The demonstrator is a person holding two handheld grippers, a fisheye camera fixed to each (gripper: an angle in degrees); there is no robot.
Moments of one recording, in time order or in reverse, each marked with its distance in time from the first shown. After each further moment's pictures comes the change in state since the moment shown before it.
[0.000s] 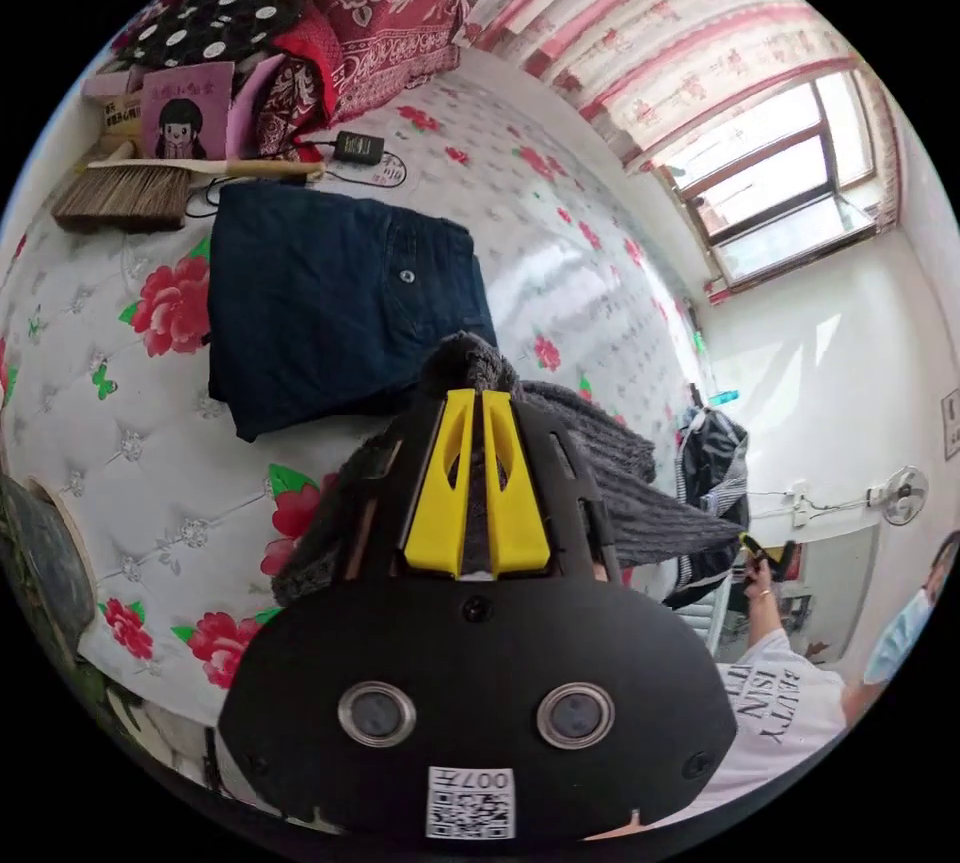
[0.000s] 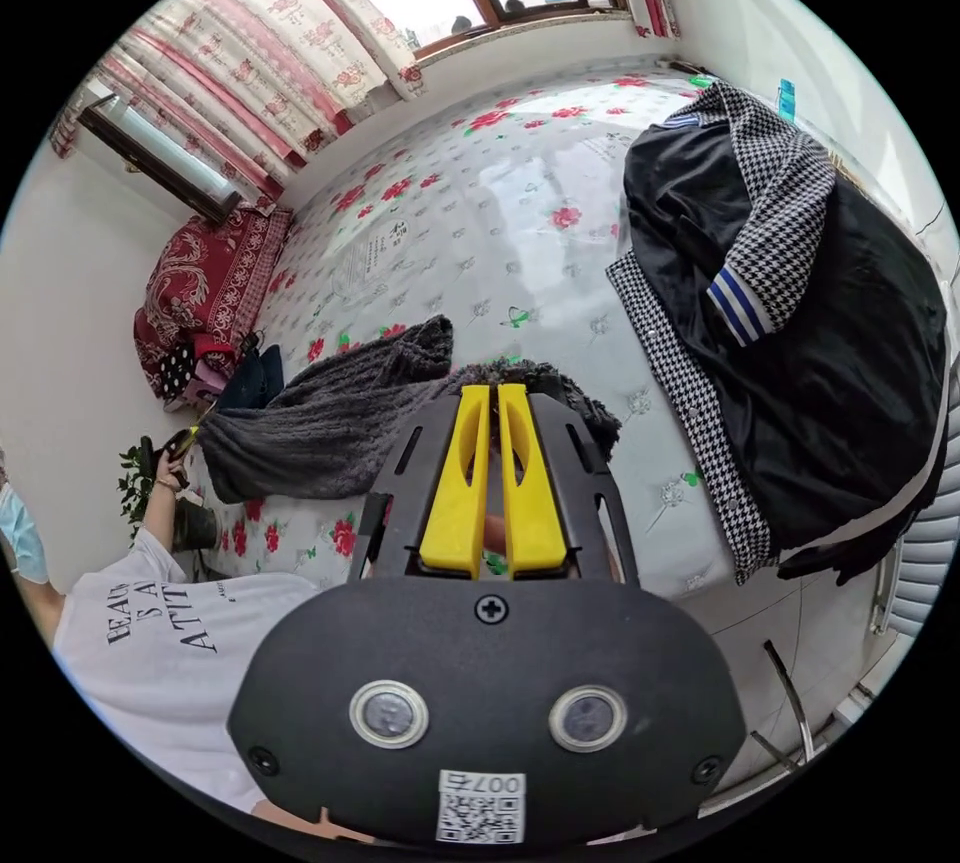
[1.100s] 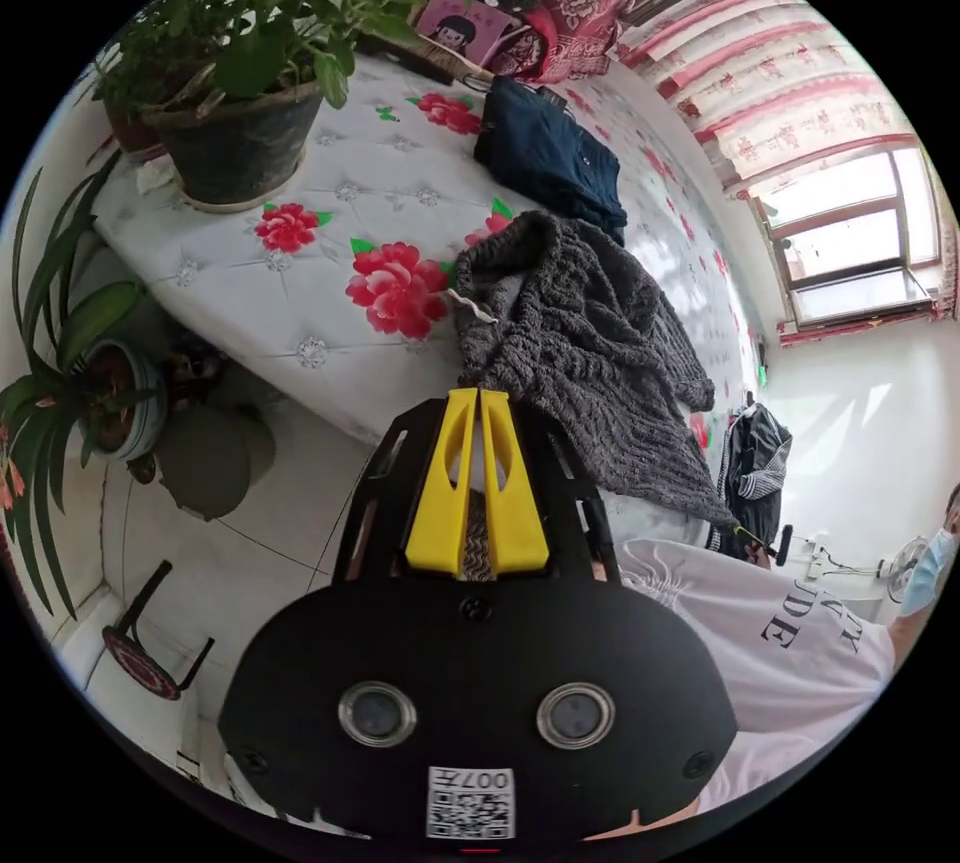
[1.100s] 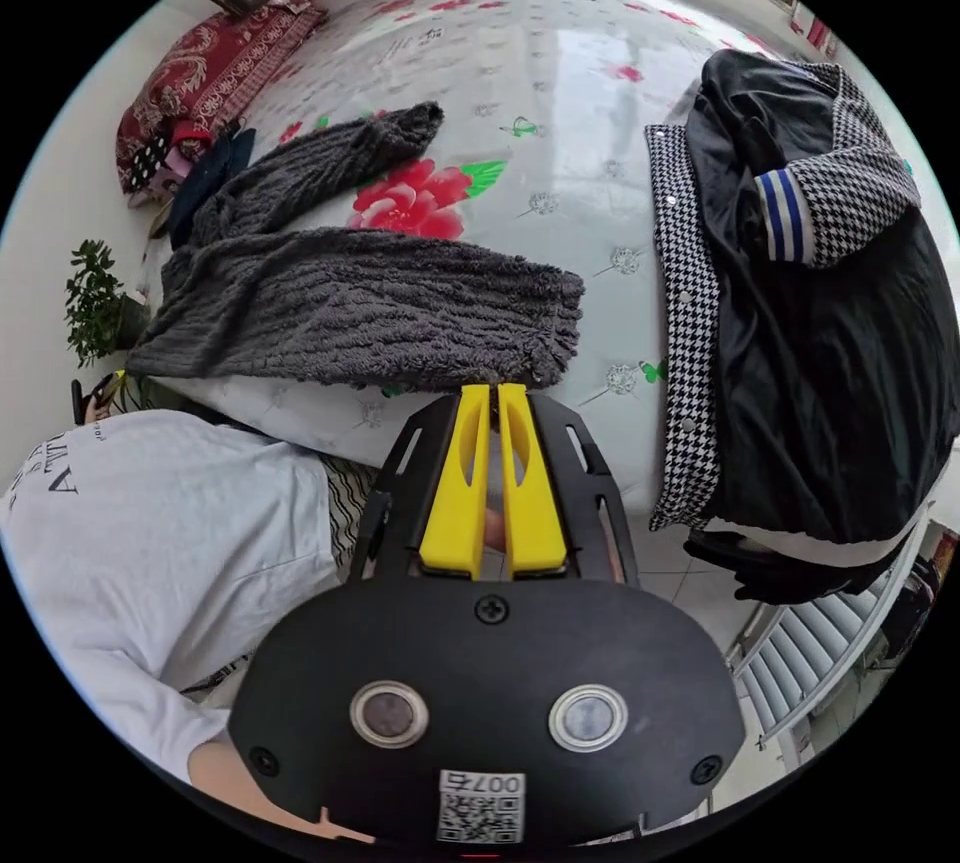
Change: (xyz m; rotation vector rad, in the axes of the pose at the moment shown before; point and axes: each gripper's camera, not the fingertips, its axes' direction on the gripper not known) left arm -0.067 0.350 -0.134 -0.095 -0.368 -0.257; right arm -0.036 -0.018 0.070 -0.419 0.111 -0.305
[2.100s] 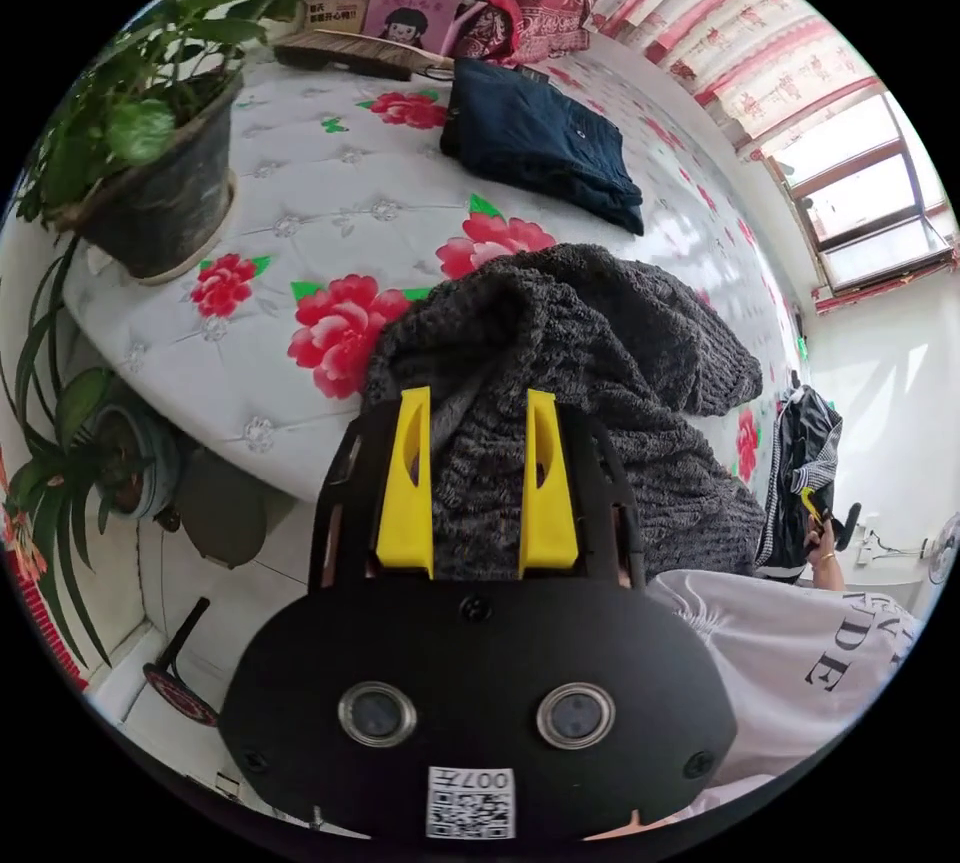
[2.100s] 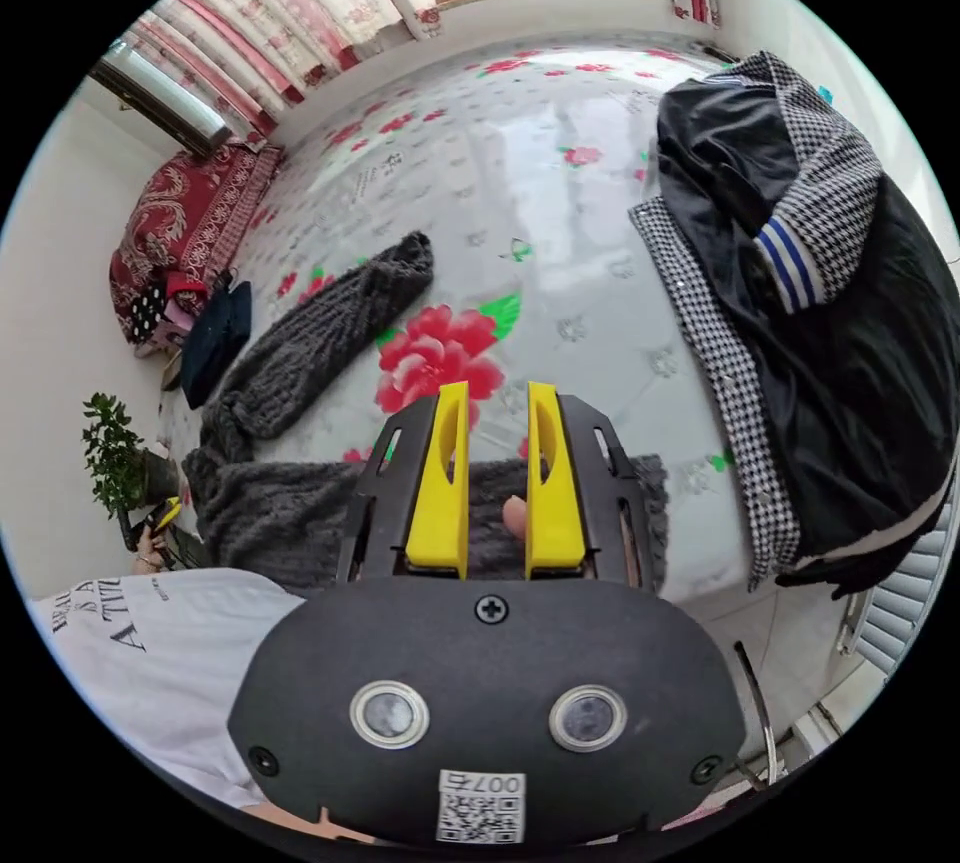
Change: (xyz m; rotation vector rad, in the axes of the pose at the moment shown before) left arm 0.110 -0.076 0.150 -0.054 -0.063 0.102; right arm -0.129 -0.074 -0.051 0.288 -0.076 0.235
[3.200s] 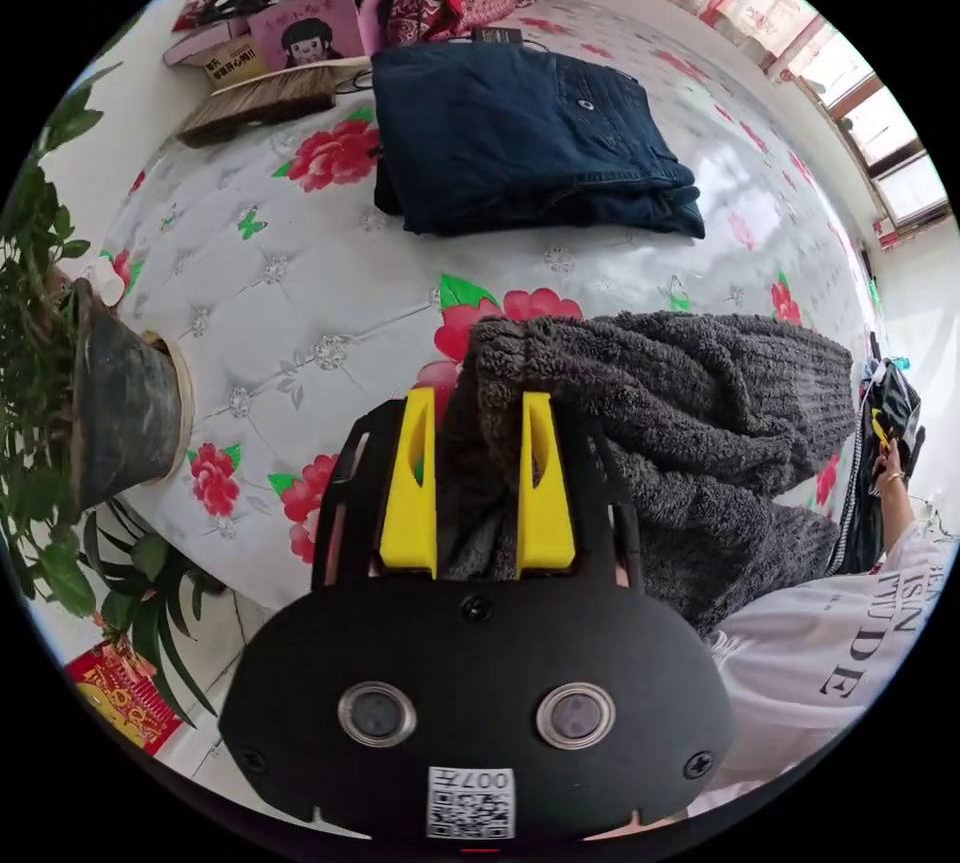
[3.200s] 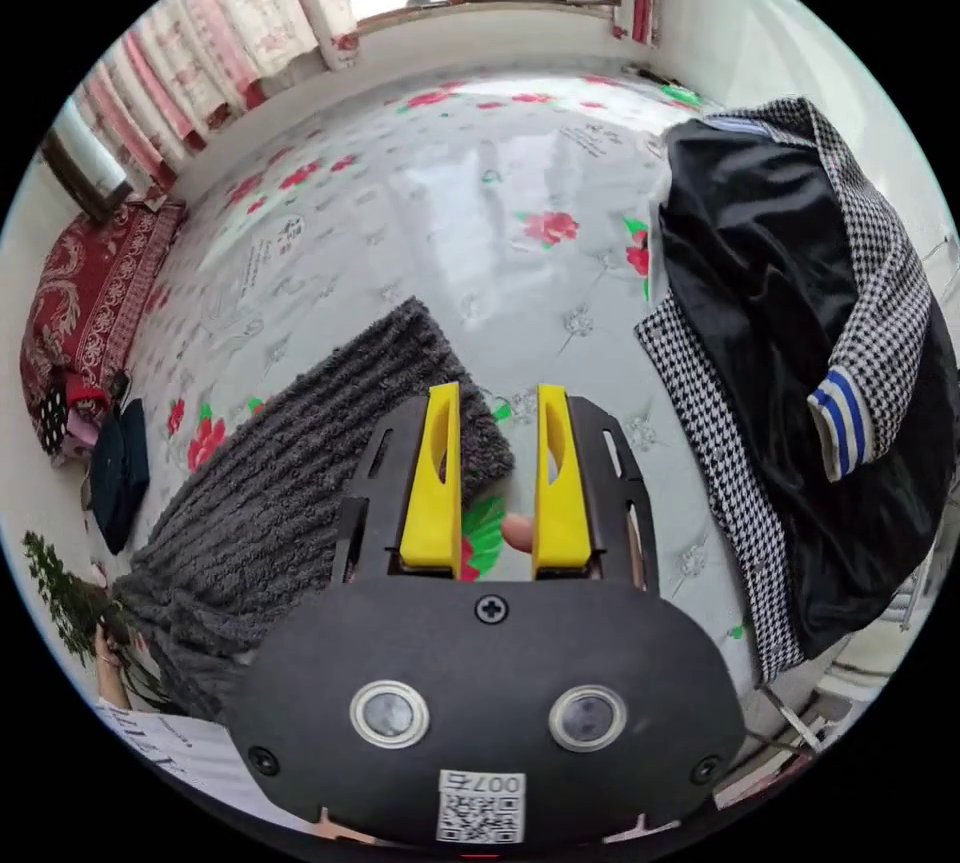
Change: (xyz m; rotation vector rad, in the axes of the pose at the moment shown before) left arm 0.151 -0.151 0.094 -0.023 -0.243 0.157; right arm -0.116 -0.210 0.048 0.133 0.243 0.088
